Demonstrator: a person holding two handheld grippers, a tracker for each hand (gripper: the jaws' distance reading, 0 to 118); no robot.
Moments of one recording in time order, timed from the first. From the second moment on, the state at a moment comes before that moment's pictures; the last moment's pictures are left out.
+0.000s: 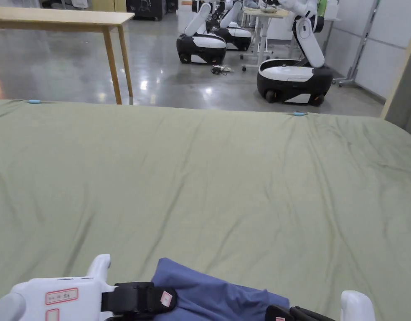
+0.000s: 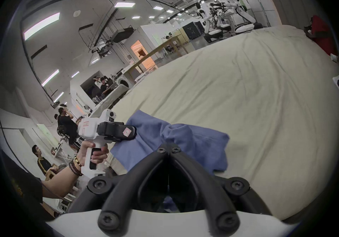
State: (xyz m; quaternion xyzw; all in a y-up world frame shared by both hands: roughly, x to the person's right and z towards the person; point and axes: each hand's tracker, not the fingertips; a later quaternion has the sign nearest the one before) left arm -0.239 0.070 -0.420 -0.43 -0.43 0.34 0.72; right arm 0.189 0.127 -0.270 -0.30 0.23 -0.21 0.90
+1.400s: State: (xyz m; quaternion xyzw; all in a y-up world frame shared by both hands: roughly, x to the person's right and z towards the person) left arm -0.621 0.138 -0.419 -0.38 -0.21 0.35 0.83; right arm 0.118 0.146 -0.288 -0.33 0.24 -0.16 0.90
